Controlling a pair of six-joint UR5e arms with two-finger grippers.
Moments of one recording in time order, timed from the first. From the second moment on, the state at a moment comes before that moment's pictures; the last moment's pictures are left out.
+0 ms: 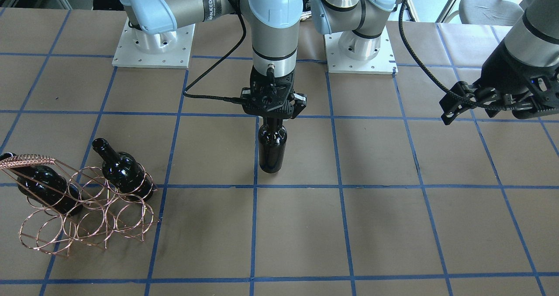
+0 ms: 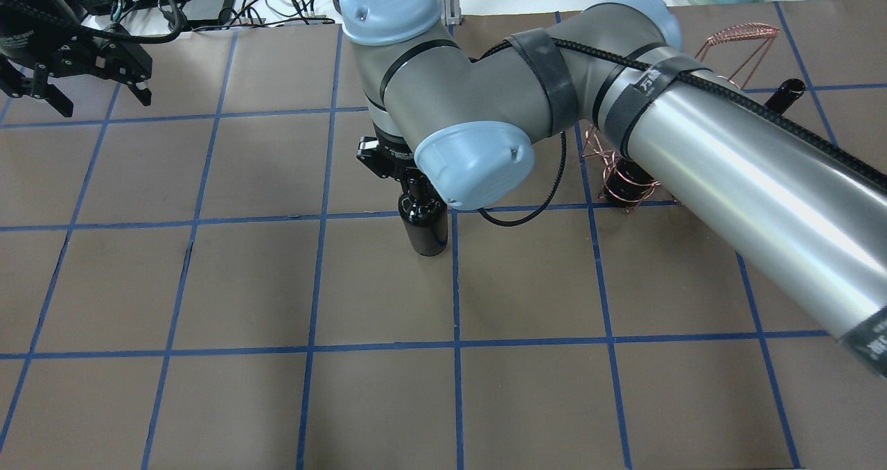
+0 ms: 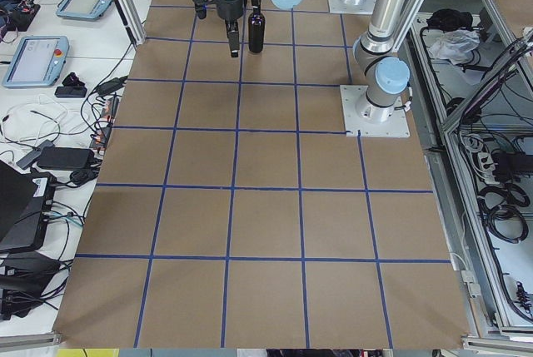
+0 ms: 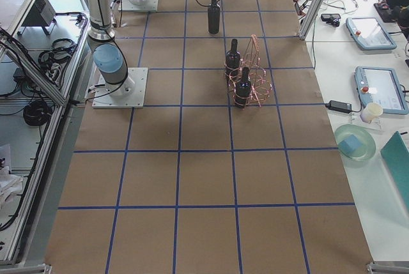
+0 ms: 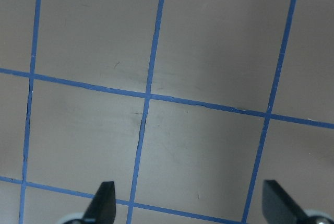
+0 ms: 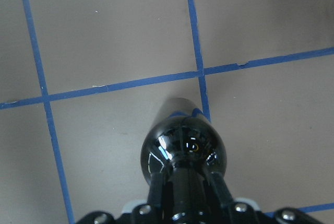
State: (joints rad) left arm -1.31 -1.65 -1.45 -1.59 1.63 0.09; right arm 2.05 -1.30 1.49 -1.82 -1.57 0.63
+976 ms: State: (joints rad) left arm -1.31 -1.65 -1.45 -1.59 1.63 0.09; right arm 1.53 -1.70 1.44 -1.32 -1.63 -0.12
